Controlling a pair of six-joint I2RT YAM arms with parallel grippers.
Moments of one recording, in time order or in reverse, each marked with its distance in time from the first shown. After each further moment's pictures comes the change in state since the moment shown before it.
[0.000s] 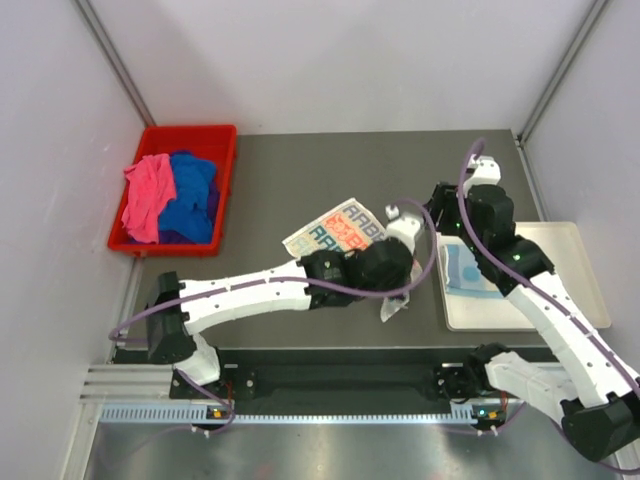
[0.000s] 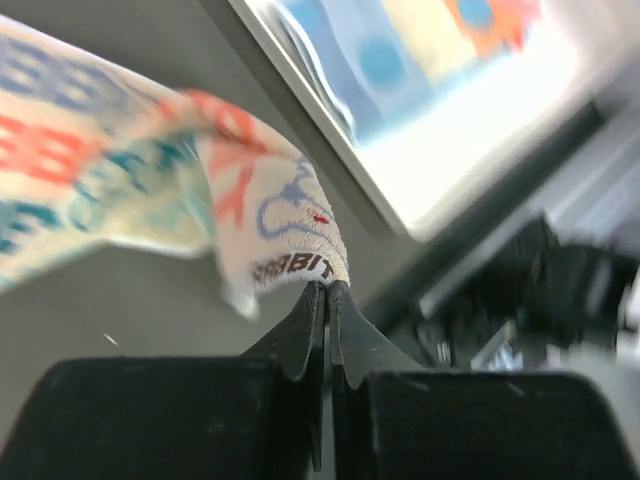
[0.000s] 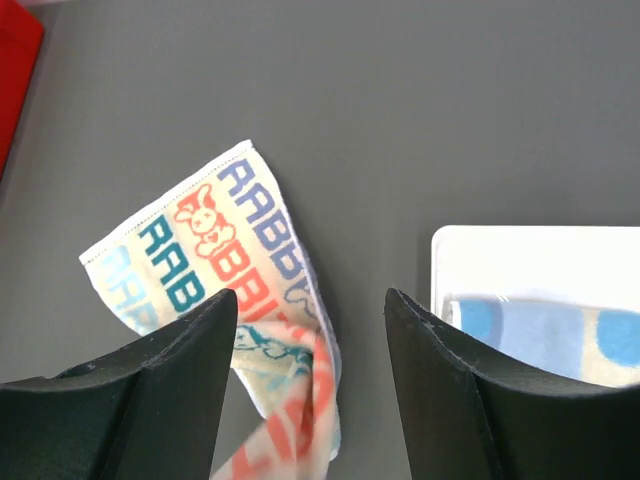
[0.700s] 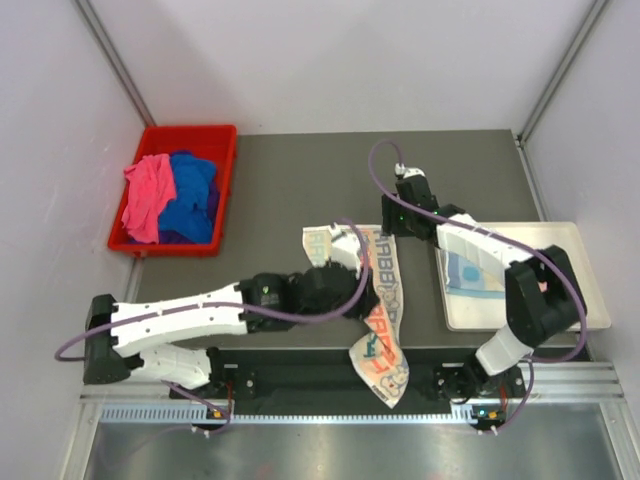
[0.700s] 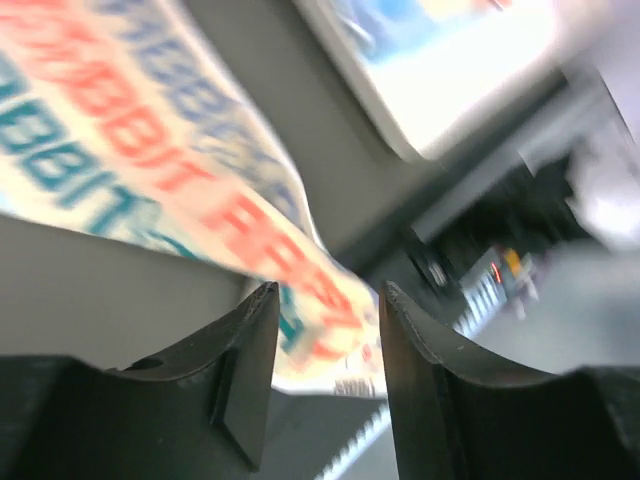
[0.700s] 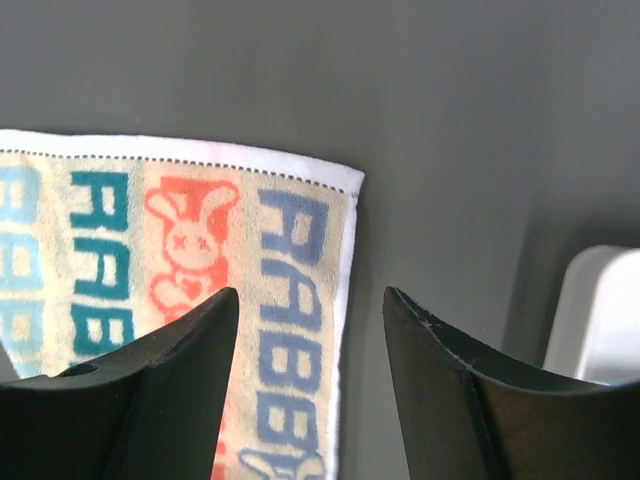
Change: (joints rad) left arm -0.119 -0.404 -0.417 0.044 0.018 -0.109; right arm 0.060 0.623 0.068 0.143 -0.082 0.000
